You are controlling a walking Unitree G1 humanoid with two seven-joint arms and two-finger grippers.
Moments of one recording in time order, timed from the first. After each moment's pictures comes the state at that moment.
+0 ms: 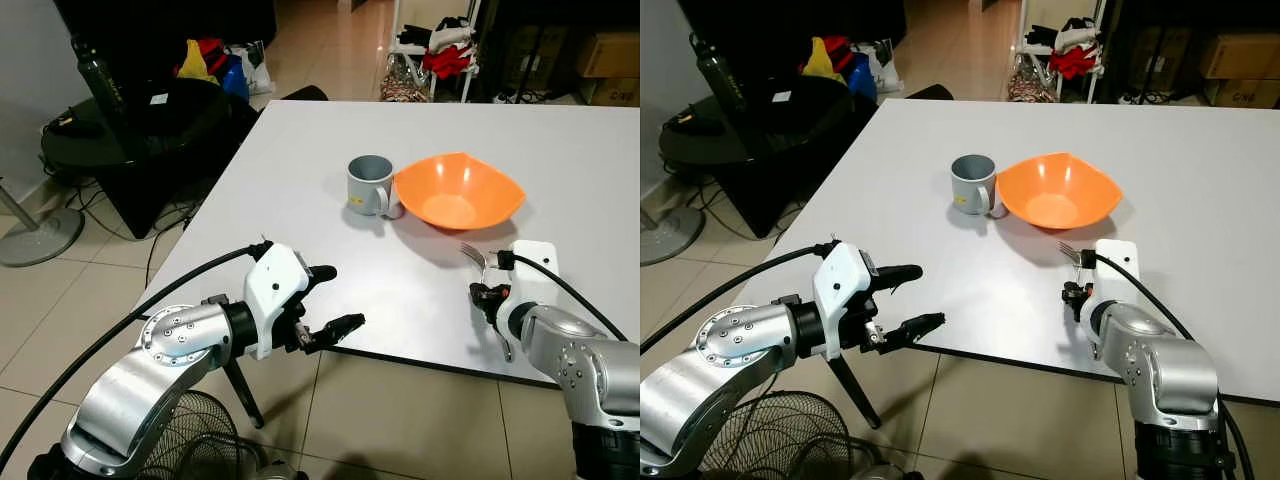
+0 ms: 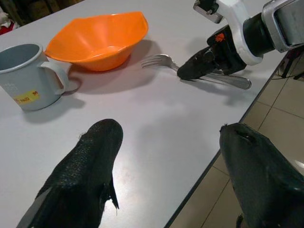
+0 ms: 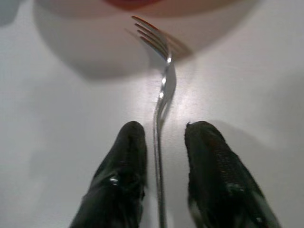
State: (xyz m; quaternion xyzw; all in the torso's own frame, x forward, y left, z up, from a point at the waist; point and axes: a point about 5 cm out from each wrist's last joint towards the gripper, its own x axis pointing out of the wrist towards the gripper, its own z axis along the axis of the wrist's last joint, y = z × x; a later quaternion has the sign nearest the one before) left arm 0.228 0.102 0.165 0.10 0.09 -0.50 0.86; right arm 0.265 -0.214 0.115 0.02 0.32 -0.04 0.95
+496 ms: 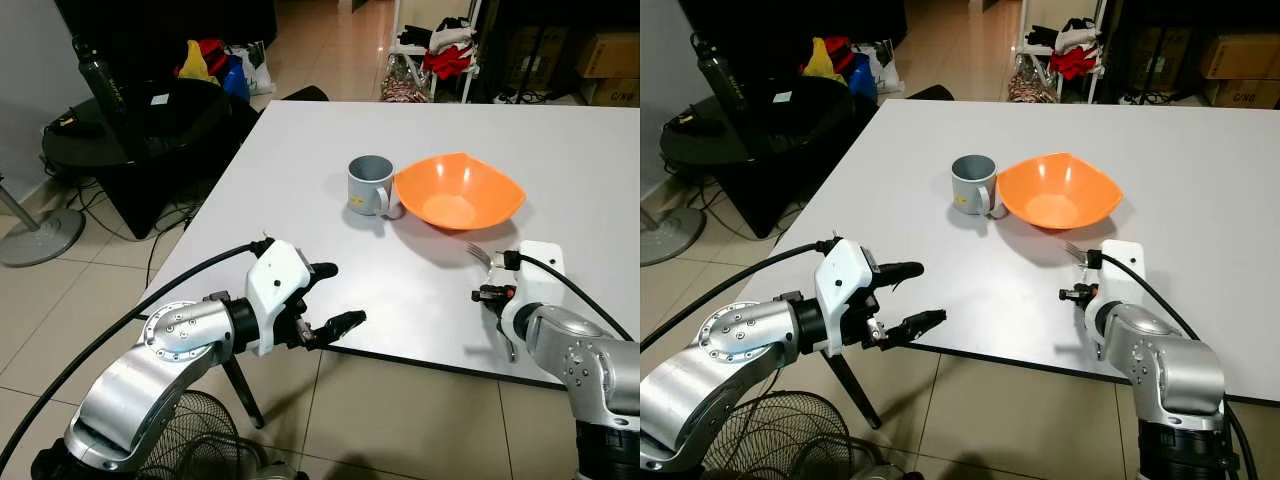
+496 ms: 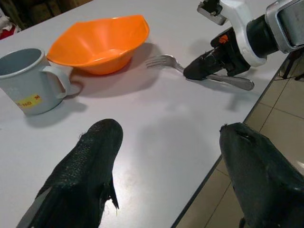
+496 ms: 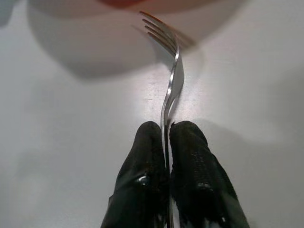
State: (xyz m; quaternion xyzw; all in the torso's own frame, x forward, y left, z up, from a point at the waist) left arm 0.232 0.100 0.166 0.10 0.08 -0.50 0.86; right arm 0.263 -0.219 0.115 0.03 0.33 -0.04 0.94
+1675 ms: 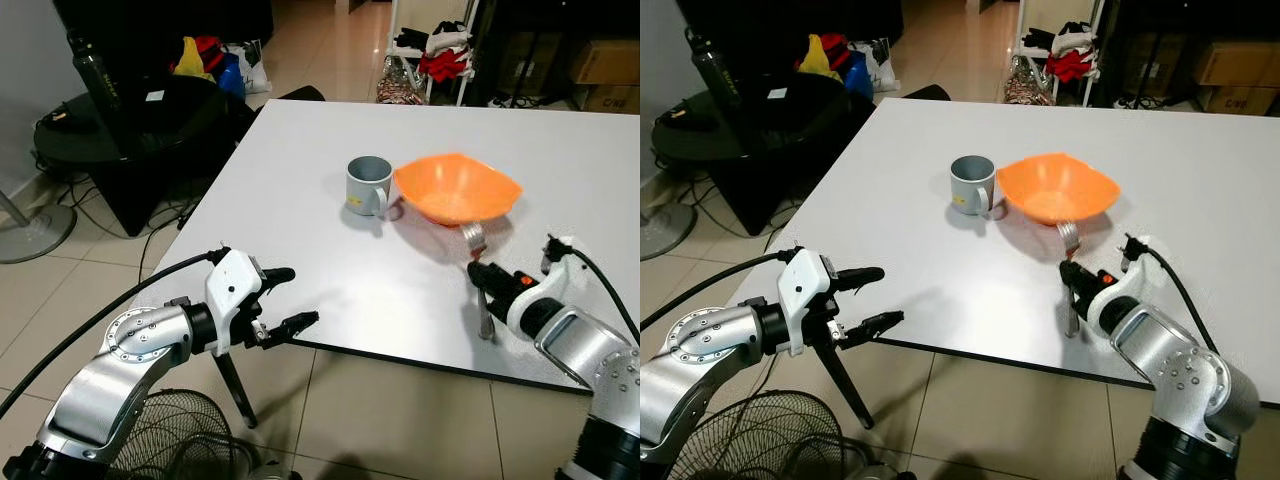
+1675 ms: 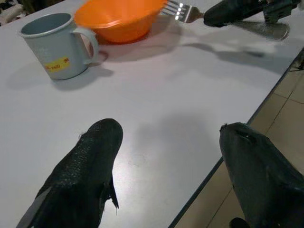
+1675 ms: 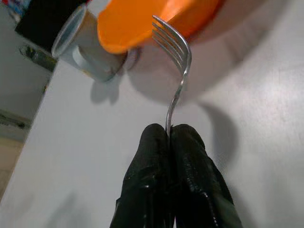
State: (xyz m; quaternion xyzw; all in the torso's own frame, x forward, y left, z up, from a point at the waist) left arm 0.243 0.147 0.139 0.12 0.10 -0.48 0.86; right arm 0.259 -0.218 0.128 0.30 0.26 0.04 0.92
